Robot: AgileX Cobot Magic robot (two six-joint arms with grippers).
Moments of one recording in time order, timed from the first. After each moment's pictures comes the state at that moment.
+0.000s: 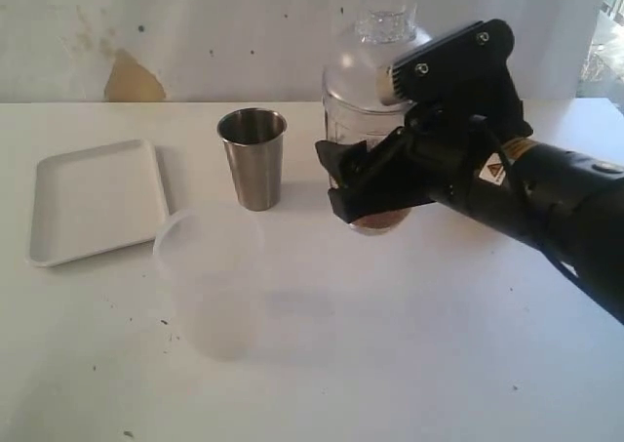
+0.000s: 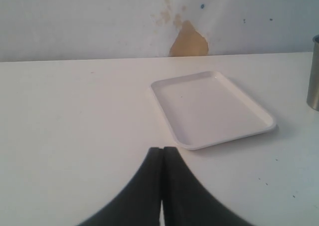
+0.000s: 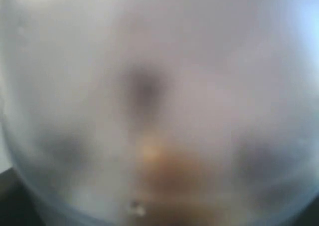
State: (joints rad) left arm 0.03 0.00 0.00 0.09 0.29 -0.04; right arm 0.53 1.32 -0.67 0.26 -0.31 -0.34
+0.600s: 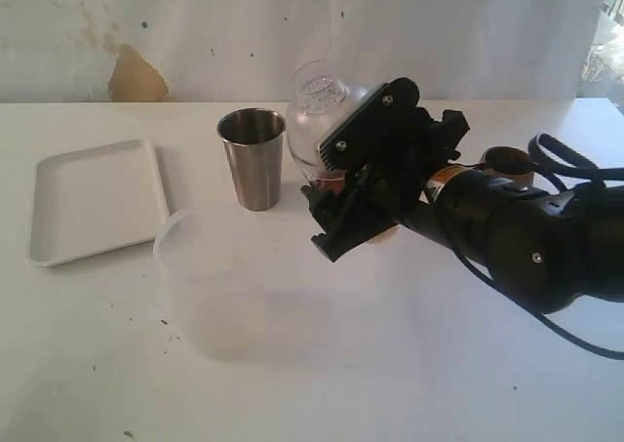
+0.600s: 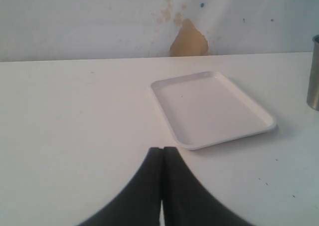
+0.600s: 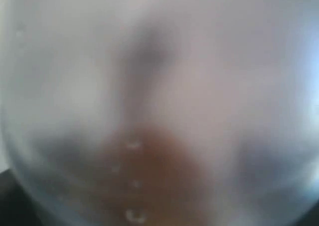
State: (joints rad) left arm 0.03 0.00 0.00 0.09 0.29 -0.04; right arm 0.53 1.55 -0.72 0.26 -0.40 -0.63
